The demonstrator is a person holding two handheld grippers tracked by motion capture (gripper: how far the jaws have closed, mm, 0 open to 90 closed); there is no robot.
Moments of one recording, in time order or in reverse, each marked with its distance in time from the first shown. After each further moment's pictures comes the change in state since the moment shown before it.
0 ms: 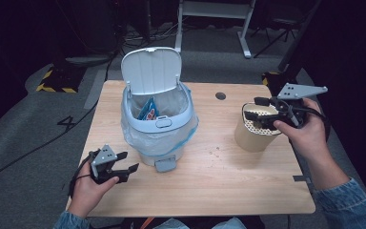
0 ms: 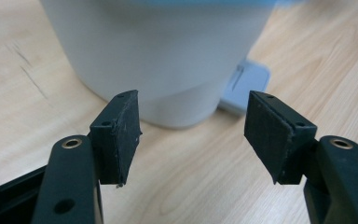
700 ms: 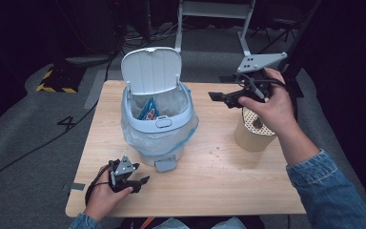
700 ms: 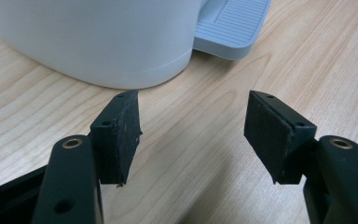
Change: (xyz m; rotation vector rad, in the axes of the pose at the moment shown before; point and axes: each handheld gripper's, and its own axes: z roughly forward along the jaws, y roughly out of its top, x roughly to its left) left arm -0.021 -0.036 0.053 0.153 -0.029 0.094; right arm 0.030 0.098 0.051 -0.014 0.127 -0.137
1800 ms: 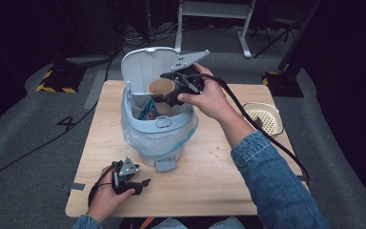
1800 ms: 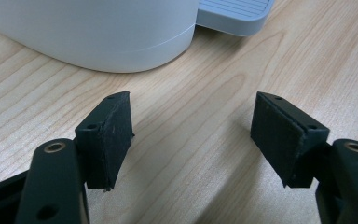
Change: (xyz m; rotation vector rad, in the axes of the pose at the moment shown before) left arm -0.002 -0.005 0.014 0.053 0.011 0.019; right arm 0.025 0.041 0.152 -0.058 0.236 -0.040
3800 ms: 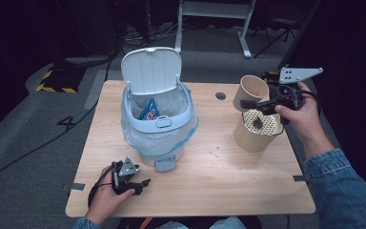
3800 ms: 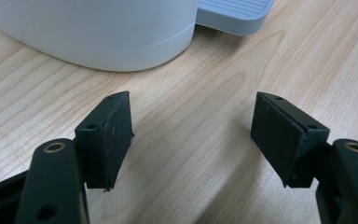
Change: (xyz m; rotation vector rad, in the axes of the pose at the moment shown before) left arm -0.001 -0.001 0.000 0.001 -0.002 -0.008; right arm -0.034 -0.115 -0.206 -0.102 -0.072 0.067
